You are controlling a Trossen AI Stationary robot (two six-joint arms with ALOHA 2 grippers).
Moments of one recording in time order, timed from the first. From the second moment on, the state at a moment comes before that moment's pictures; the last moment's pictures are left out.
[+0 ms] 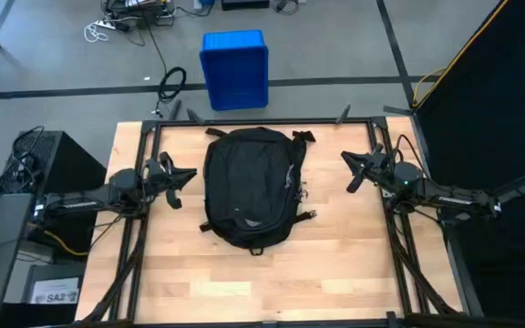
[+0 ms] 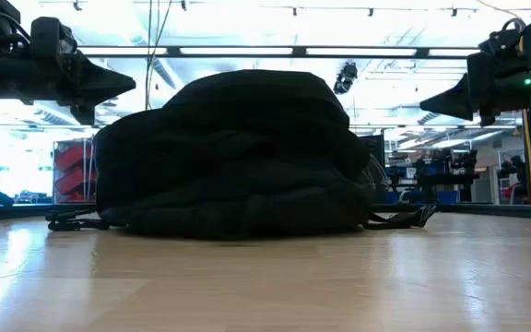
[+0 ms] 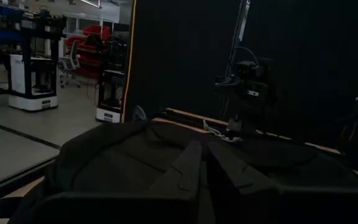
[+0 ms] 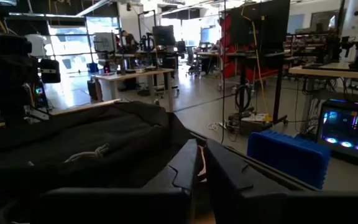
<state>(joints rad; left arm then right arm) 0.13 0.02 0.01 0.14 -0.20 -0.16 -0.22 0.03 0.01 0.07 0.44 0.02</state>
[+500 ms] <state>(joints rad) 0.13 0.02 0.01 0.14 -0.20 -0.16 -0.22 0.04 0.01 0.07 0.44 0.02</state>
